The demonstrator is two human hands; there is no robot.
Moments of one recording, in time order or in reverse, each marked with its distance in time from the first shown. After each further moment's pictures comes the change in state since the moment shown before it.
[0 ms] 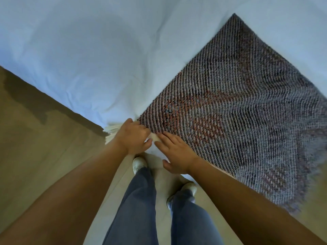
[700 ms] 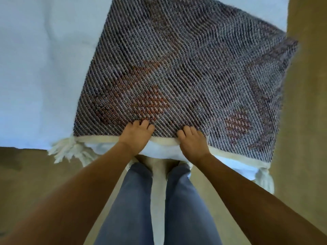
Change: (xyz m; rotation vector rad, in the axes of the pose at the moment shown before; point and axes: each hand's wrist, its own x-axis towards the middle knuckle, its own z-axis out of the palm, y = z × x) left_hand 0.073 0.147 0.019 0.338 -0.263 0.251; right_hand -0.142 0.062 0.068 -0.028 0.392 0.645
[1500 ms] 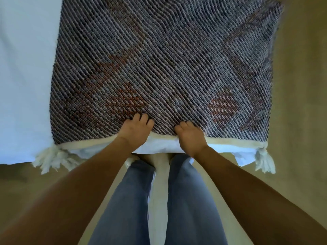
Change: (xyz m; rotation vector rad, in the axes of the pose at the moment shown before) left_hand 0.032 0.046 -0.005 0.103 -0.023 0.098; right_hand -0.031 0.036 0.023 0.214 -0.104 0.142
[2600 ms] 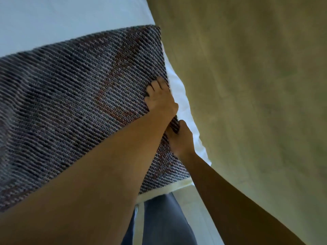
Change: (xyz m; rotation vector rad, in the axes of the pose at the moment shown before) left_hand 0.336 0.285 -0.215 -0.254 0.026 -0.327; right_hand -0.021 0.283 -0.036 1.237 0.302 0.929
